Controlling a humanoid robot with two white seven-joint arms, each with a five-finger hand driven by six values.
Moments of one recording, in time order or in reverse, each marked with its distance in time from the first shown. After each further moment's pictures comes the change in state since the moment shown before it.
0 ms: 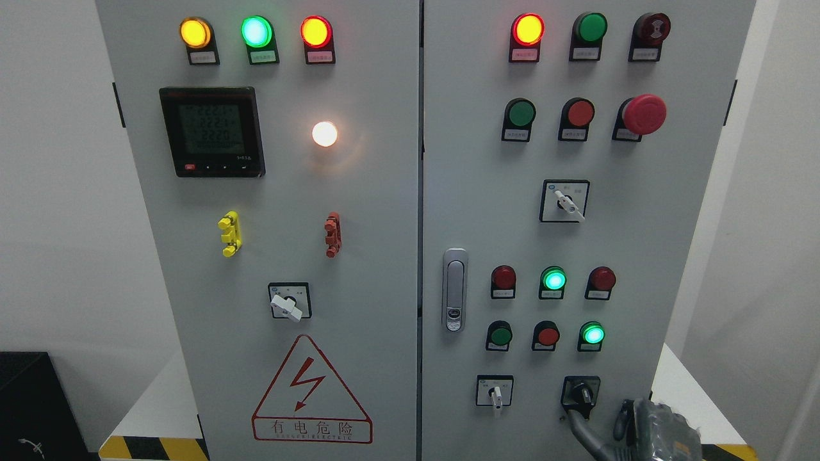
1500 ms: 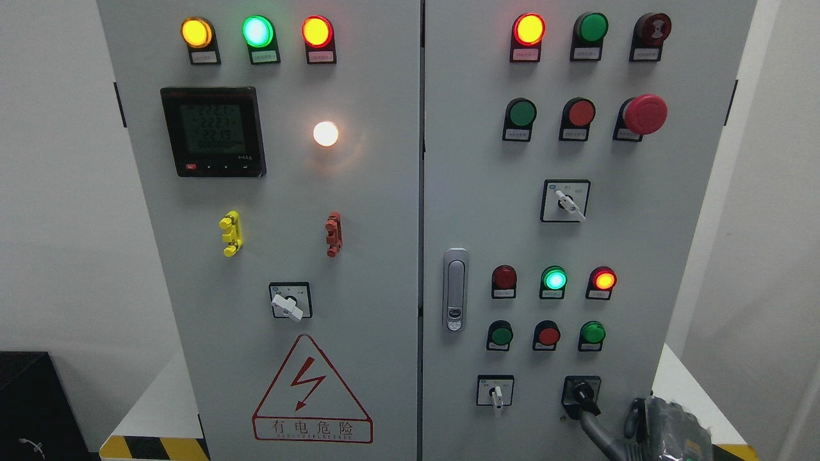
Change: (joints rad) left arm 0.000 0.000 0.000 0.000 0.000 -0.002 -0.004; right arm -0.021 -0.001 -0.040 0.017 -0.013 0.000 -0.003
